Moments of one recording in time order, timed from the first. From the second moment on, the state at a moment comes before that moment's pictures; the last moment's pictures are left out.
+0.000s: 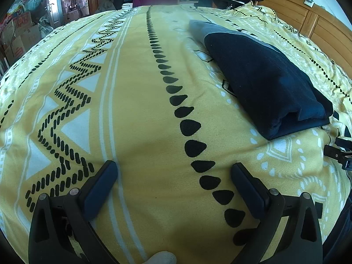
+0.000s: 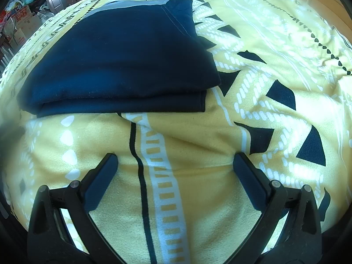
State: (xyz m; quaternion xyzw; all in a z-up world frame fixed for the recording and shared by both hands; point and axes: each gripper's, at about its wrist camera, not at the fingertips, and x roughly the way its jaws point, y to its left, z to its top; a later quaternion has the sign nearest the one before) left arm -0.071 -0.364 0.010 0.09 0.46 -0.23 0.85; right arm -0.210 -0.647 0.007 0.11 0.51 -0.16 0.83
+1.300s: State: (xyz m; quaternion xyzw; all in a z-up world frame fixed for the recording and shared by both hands) left arm -0.071 -0.366 0.009 0.10 0.47 -0.22 0.85; right arm -0.220 -0.643 0.008 0.10 0.51 -0.16 0.84
